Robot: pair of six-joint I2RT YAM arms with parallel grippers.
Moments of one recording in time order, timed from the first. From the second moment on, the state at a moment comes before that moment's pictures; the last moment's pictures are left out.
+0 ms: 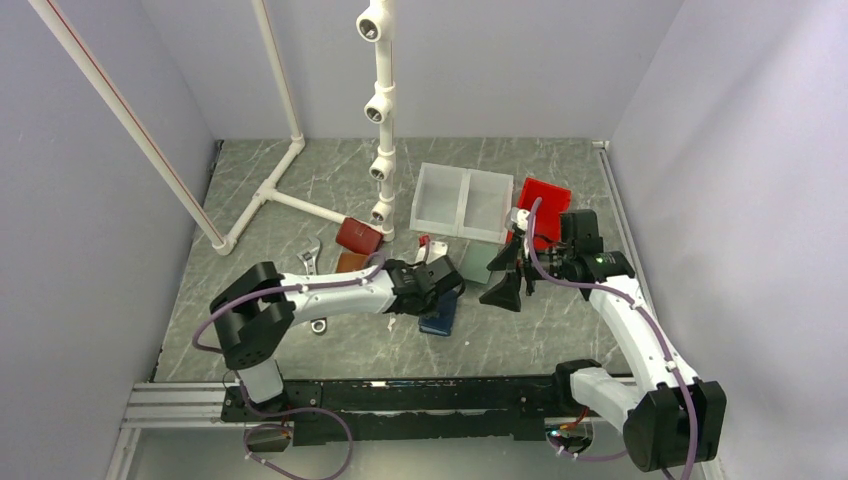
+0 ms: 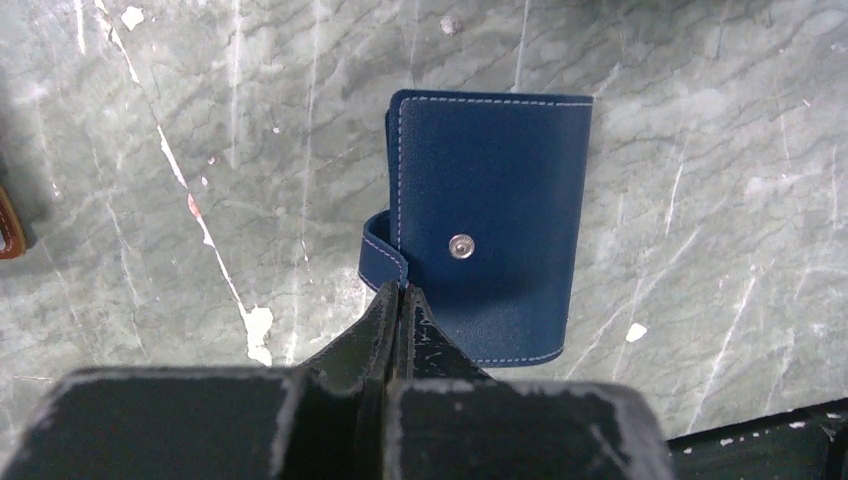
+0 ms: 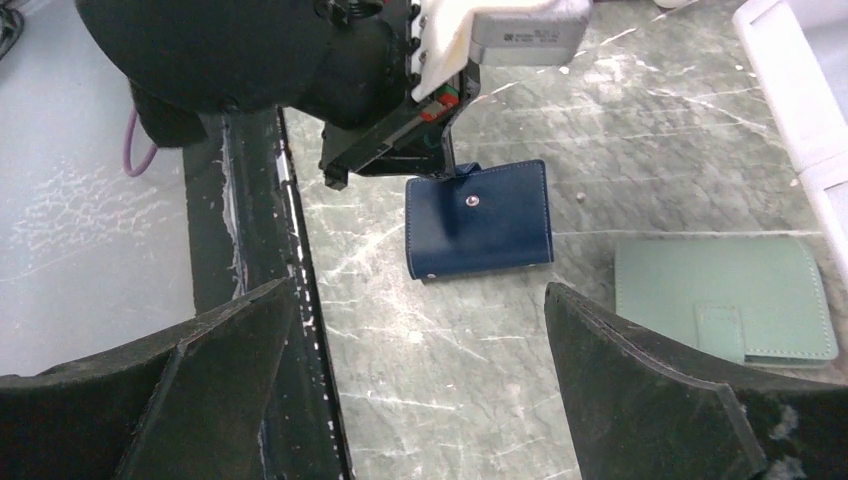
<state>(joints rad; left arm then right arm) -1.11 1.74 1.18 -0.58 -0.36 -0.81 0.13 1.02 0.79 -0.67 -1.10 -0.51</state>
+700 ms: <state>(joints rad) -1.03 1.43 0.81 -0.21 -0.16 -0.86 0.17 1.06 0.78 -0.62 -1.10 -0.48</state>
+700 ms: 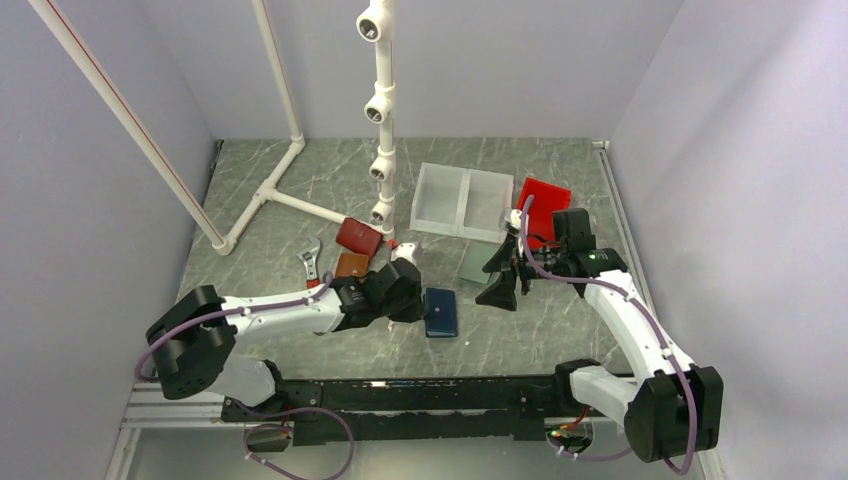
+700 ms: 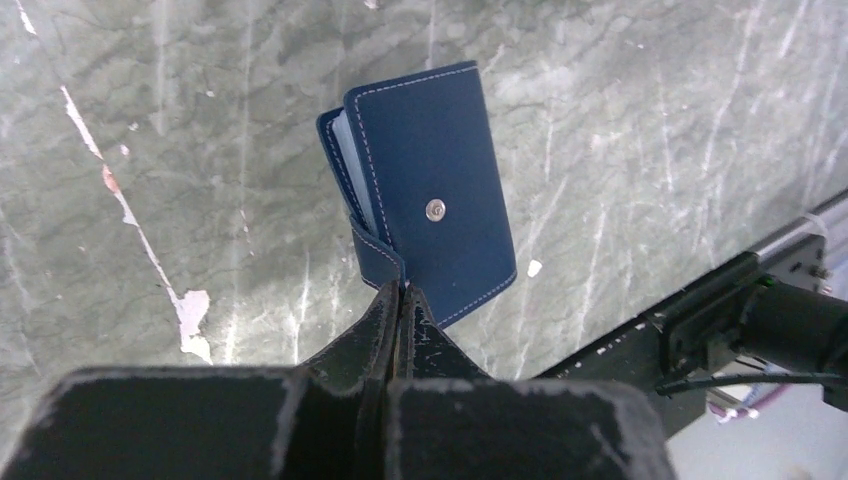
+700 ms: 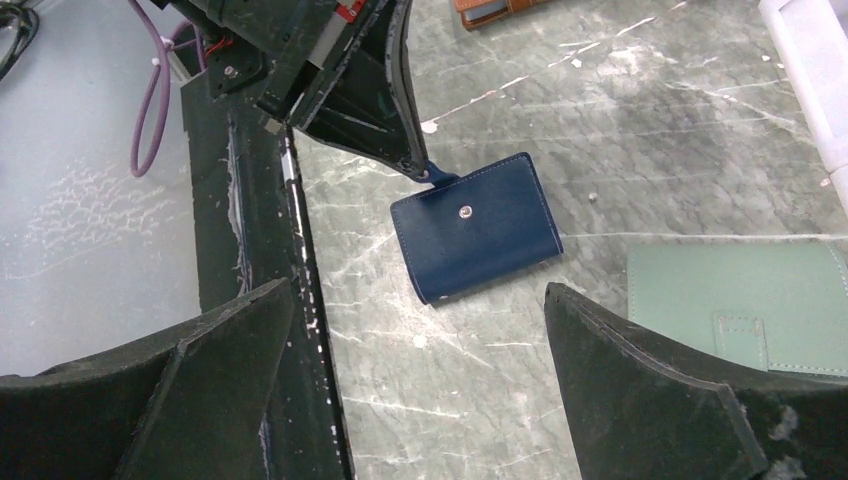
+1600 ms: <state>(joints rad) -1.03 1.33 0.67 0.10 -0.04 -0.91 0.30 1.24 0.71 -0.33 -0.92 -0.12</state>
